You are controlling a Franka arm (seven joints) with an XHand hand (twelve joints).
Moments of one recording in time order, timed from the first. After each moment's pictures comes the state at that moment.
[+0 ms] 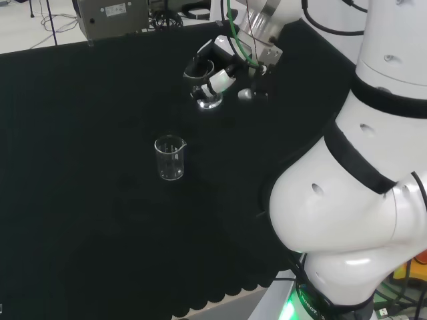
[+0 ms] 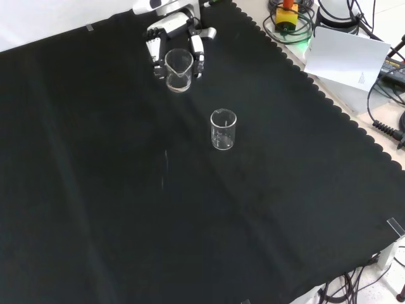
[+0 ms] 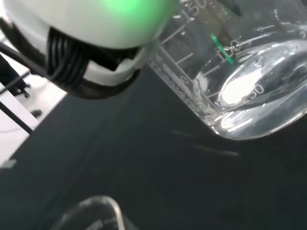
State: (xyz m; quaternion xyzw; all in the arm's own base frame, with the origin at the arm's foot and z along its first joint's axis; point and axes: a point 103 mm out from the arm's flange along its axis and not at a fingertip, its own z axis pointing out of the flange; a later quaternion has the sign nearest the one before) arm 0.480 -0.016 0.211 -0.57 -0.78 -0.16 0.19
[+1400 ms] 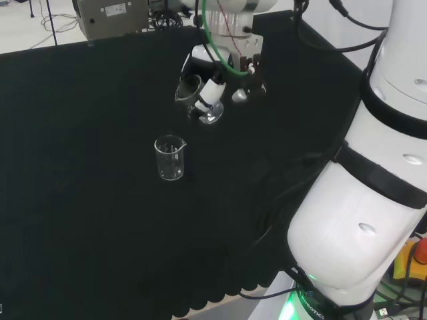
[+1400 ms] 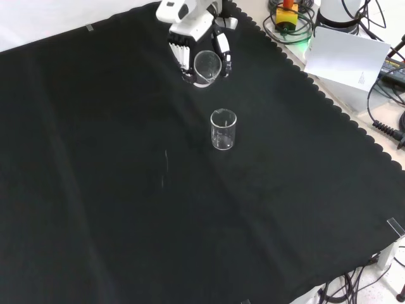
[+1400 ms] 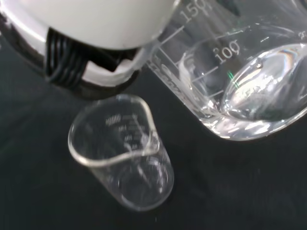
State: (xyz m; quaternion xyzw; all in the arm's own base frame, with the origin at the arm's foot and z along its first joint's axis) arm 0.438 0.023 0.228 -0.54 -0.82 0.01 0.16
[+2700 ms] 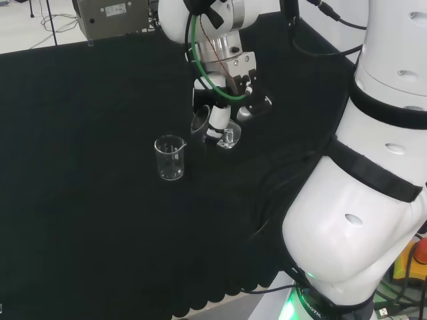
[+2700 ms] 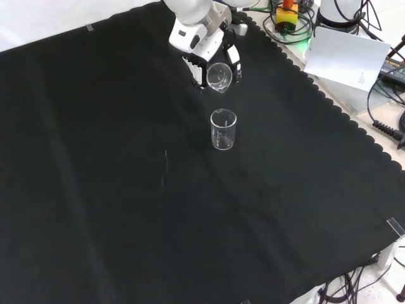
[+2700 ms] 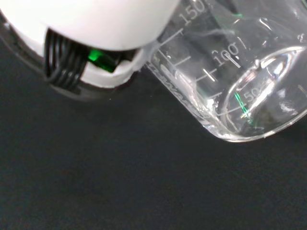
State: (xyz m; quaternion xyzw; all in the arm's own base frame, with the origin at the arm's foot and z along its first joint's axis) arm 0.406 0.016 0.194 -0.56 -0.79 0.17 0.16
